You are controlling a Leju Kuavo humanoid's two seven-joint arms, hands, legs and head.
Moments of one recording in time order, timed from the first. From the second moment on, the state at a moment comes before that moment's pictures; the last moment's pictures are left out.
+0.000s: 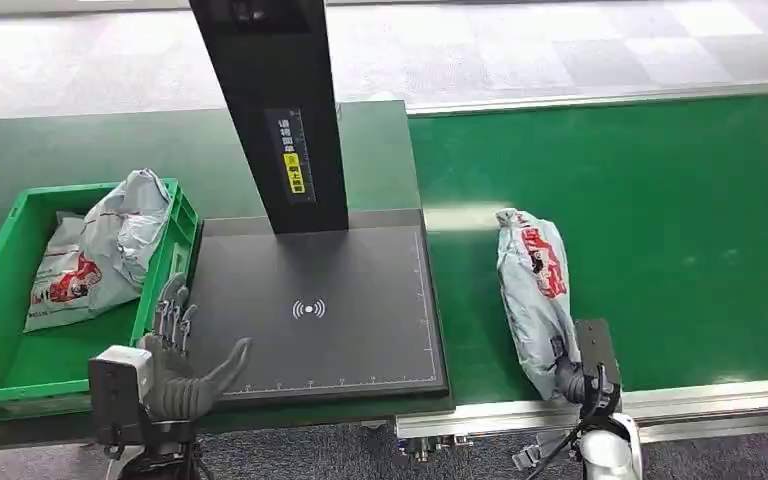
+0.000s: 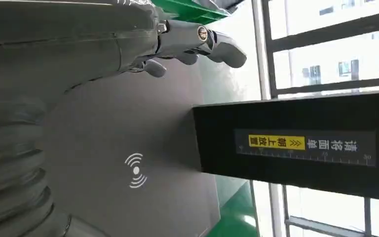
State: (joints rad) left arm 0.21 -0.12 -0.25 -1.73 -0.24 0.28 -0.18; right arm -0.06 0.04 -0.29 -1.03 0.39 -0.24 -0.01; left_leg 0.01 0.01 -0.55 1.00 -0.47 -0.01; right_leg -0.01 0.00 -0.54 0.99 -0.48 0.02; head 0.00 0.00
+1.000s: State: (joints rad) left arm 0.15 -0.12 -0.30 -1.71 -0.23 0.23 -0.23; right arm -0.13 0.06 0.11 -1.59 0.29 -0.21 -0.16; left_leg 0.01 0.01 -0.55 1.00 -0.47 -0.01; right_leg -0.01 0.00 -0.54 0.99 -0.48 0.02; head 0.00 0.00
